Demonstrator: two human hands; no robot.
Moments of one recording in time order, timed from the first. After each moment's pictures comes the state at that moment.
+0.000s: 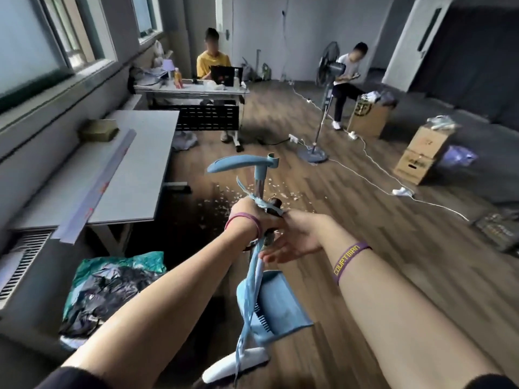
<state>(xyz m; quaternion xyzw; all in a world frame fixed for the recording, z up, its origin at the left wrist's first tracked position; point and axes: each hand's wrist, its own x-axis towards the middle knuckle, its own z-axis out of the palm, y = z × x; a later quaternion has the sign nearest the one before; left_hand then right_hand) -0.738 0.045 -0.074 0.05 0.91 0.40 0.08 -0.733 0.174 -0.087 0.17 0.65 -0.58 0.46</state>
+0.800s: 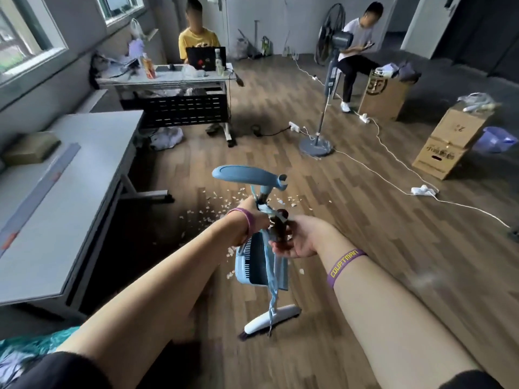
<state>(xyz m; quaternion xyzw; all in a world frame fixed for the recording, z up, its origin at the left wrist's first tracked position) -1.071 0.280 -0.125 0.04 0.87 0.45 0.19 -1.051 0.414 -0.159 0.32 0.53 -0.71 0.34</state>
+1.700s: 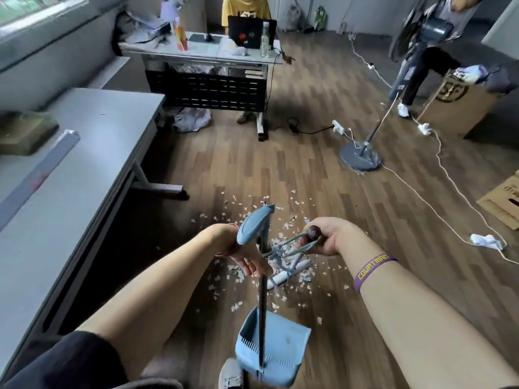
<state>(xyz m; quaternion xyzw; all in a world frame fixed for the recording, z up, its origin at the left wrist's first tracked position) -1.398 0.223 -0.192 0.08 0.80 0.26 0.54 -1.430 0.424 -0.215 0.39 0.58 -0.64 0.33</state>
